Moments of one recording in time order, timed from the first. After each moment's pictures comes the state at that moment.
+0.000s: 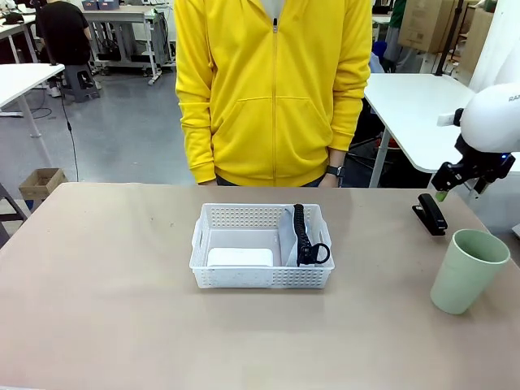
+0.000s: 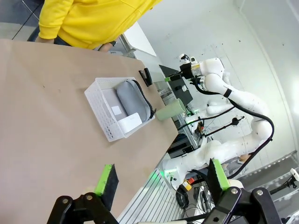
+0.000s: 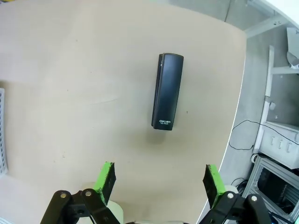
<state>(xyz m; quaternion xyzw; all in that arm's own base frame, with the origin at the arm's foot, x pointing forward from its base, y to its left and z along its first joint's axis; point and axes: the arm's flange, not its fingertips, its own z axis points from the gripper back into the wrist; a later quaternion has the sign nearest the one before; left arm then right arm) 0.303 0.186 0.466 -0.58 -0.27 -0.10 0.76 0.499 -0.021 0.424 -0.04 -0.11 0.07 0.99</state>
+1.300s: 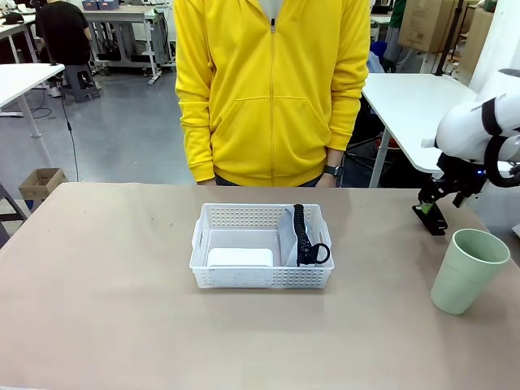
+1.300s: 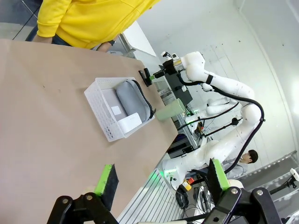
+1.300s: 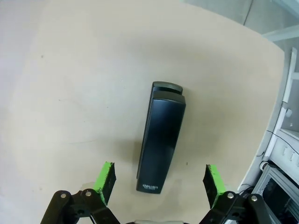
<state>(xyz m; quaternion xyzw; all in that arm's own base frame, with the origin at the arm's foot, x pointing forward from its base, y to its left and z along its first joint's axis) 0.303 0.186 0.466 -0.58 -0.27 -0.10 0.76 0.577 -0.049 0.338 0.00 -0.06 0.10 0.99</state>
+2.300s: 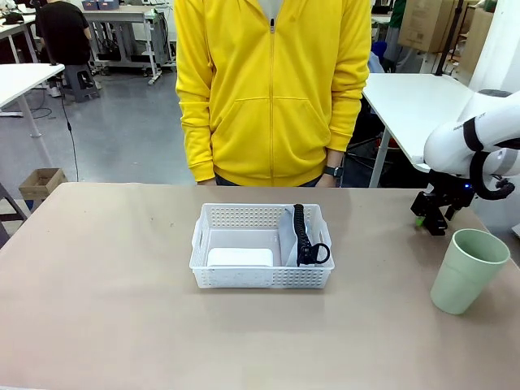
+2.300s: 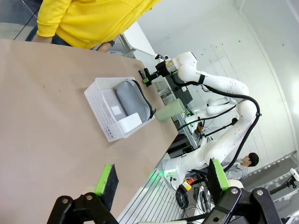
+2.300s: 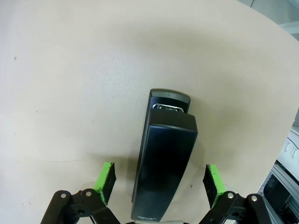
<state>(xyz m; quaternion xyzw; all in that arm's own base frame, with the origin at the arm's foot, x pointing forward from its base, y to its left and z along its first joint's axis) 0.303 0.186 0.466 -0.58 -0.27 -0.10 0.76 0.590 -0.047 0.298 -0.01 -0.04 0.10 0.99</state>
